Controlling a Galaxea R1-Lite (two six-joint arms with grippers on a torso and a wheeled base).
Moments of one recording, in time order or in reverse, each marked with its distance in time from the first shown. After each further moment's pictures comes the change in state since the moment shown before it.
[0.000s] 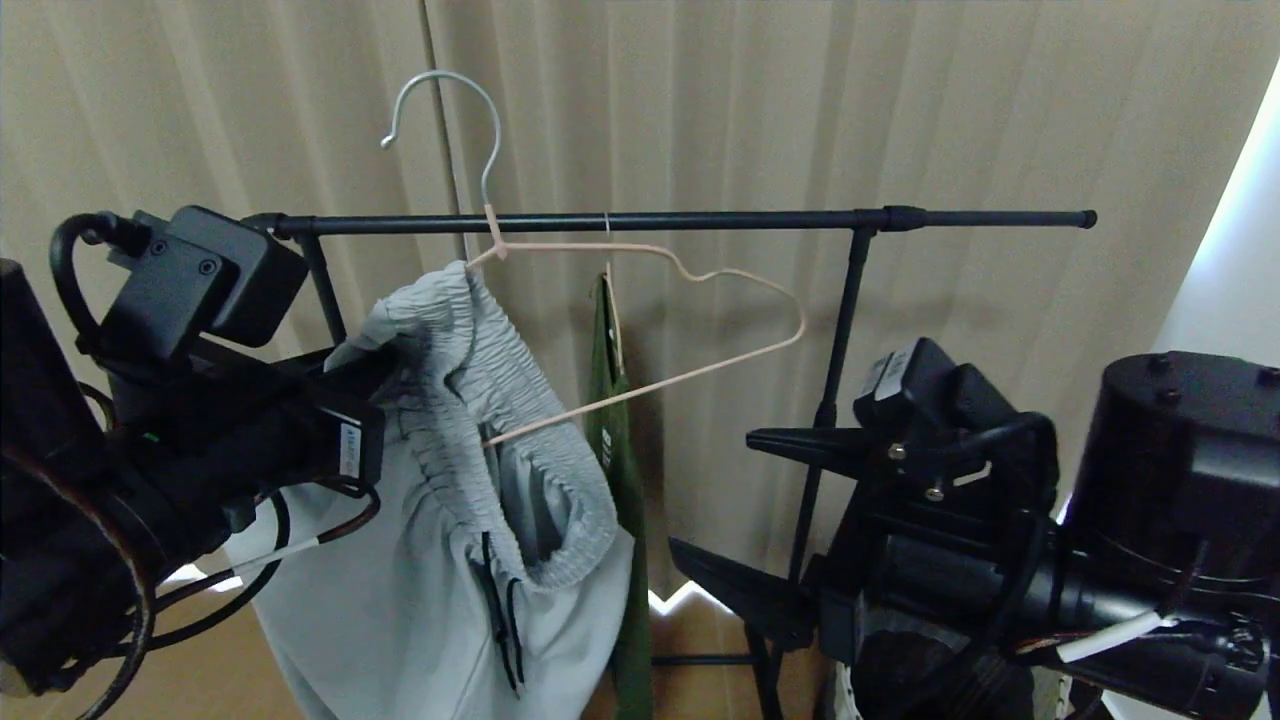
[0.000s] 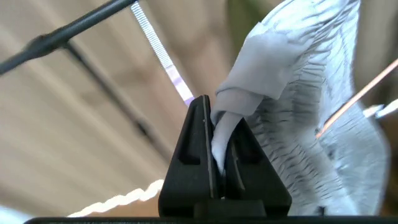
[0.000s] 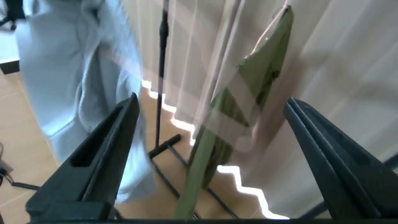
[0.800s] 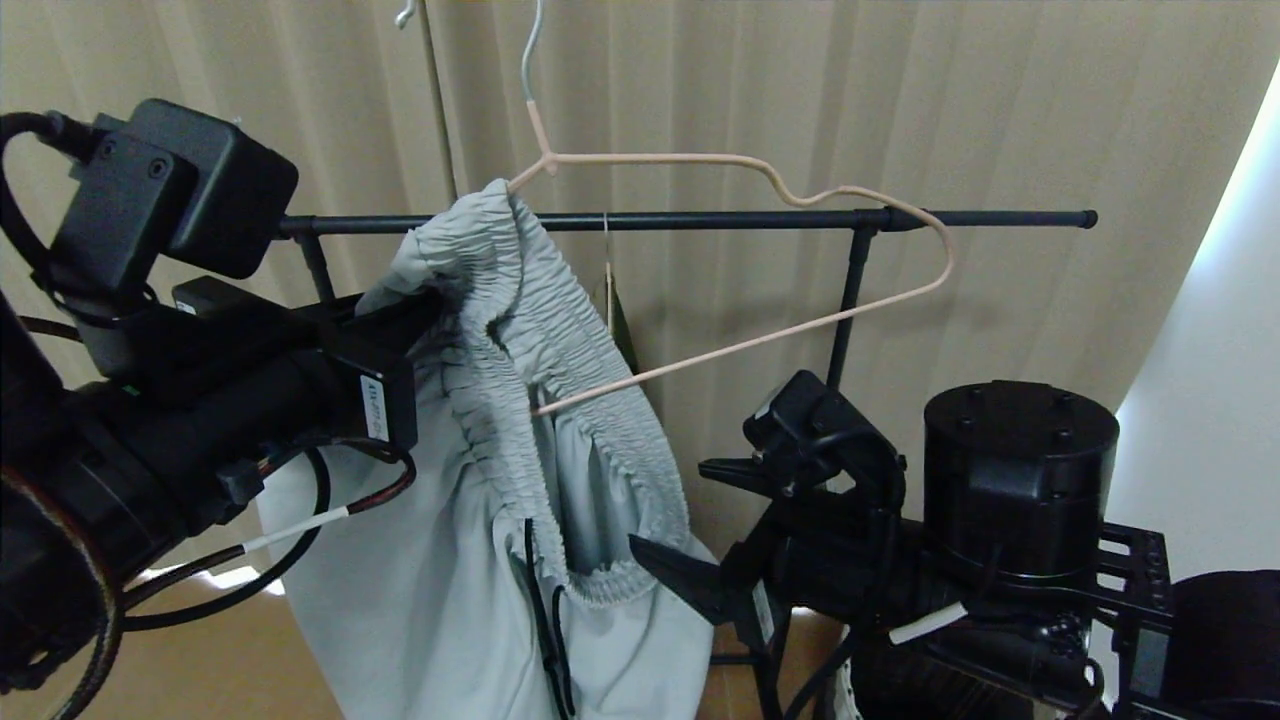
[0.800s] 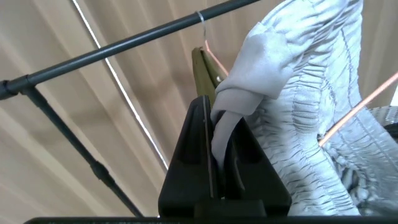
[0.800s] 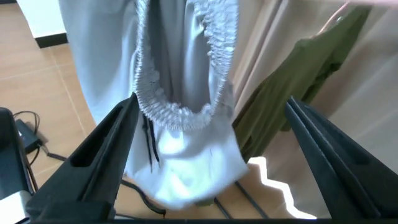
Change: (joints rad) left arm -0.123 -0.005 -0.092 -0.004 -0.004 -0.020; right arm 0.019 0.154 -0.061 -0.025 -0.068 0.061
